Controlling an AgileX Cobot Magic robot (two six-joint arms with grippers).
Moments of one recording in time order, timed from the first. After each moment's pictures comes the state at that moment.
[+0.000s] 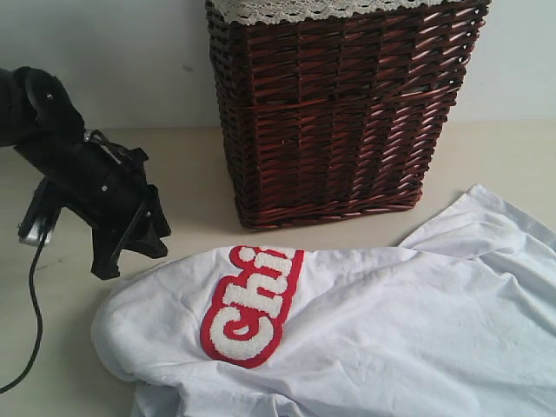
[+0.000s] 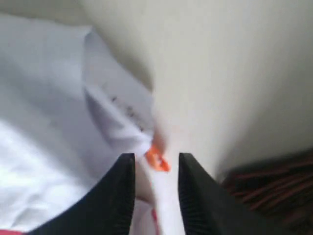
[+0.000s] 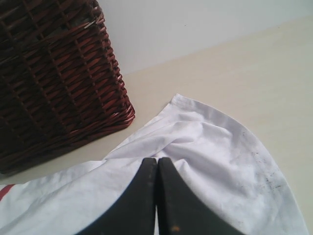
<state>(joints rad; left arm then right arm) -0.33 1.94 -1.23 -0.43 0.74 -1.54 -0.04 0.01 -0.01 0.12 0.36 0.19</state>
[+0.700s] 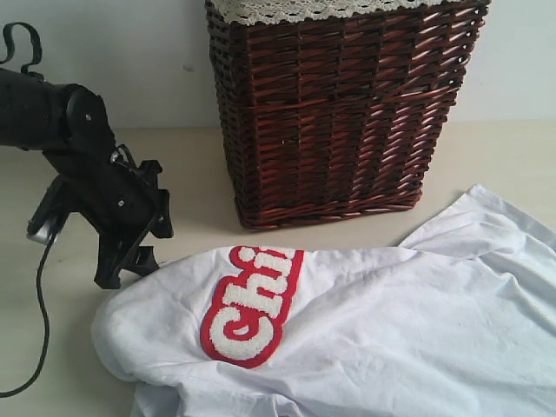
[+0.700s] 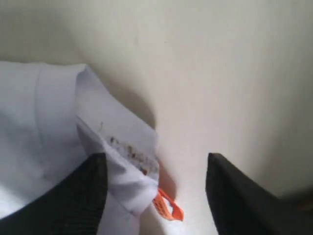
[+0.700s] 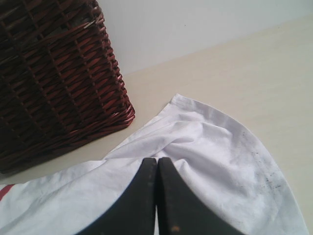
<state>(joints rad) -0.39 2.00 -1.25 -0.19 0.71 -1.67 -0.04 0.01 -0.01 0.12 0.36 0.19</state>
